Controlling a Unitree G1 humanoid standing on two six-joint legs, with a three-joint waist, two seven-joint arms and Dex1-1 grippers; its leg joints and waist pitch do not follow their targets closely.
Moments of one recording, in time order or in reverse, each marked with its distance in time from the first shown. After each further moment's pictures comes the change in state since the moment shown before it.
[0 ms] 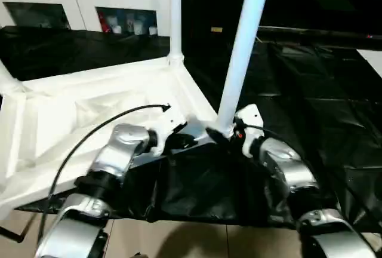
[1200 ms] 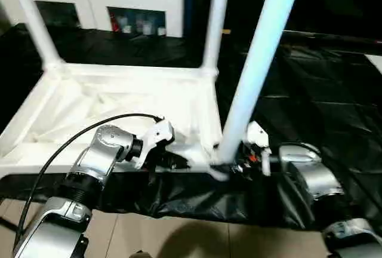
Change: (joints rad) left arm 0.025 0.076 -0.032 -0.010 -0.043 -0.041 -0.162; right arm 0.049 -0.053 0.042 -0.102 0.031 0.064 0.238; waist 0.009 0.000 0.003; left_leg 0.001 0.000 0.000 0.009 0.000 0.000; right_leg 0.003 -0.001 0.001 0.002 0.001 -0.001
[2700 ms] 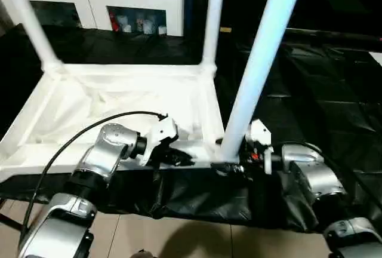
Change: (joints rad) left arm -0.031 -0.001 -0.024 0.047 -0.008 -0.056 -0.111; right arm 0.005 -0.076 0.043 -0.024 0.043 -0.025 0.218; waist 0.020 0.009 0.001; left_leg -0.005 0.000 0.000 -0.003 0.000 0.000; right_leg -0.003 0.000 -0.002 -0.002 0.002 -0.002
